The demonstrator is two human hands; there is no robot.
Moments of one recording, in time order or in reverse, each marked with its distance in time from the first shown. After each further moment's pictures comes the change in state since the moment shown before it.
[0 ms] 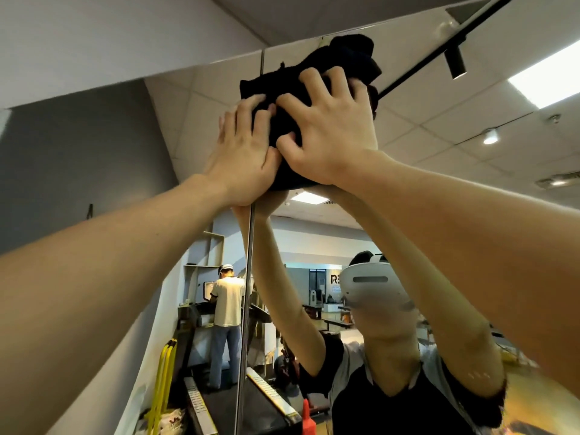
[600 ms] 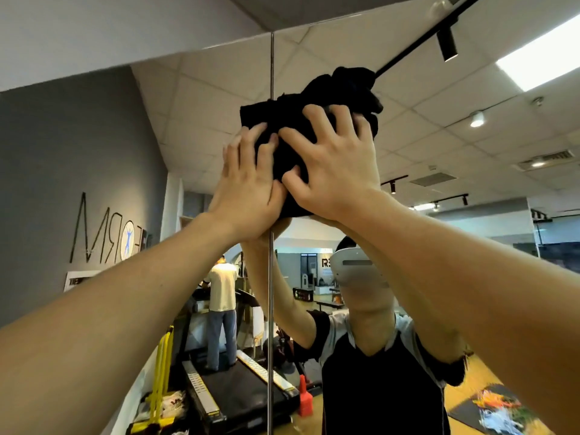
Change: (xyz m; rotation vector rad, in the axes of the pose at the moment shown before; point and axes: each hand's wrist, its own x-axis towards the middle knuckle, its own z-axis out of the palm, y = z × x) left_hand -0.075 -0.005 0.010 -0.021 -0.016 0.004; right_hand -0.061 -0.046 -0.012 0.020 -0.042 0.021
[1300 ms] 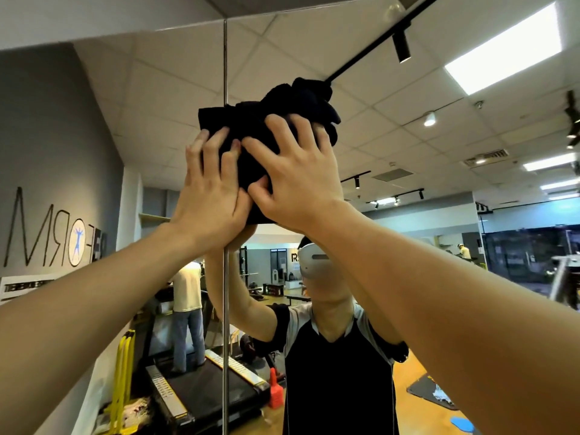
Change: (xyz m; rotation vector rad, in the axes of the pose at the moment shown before) left_hand -0.021 0.021 0.013 0.013 0.077 0.036; right_hand -0.031 0.002 -0.006 0.005 0.014 -0.012
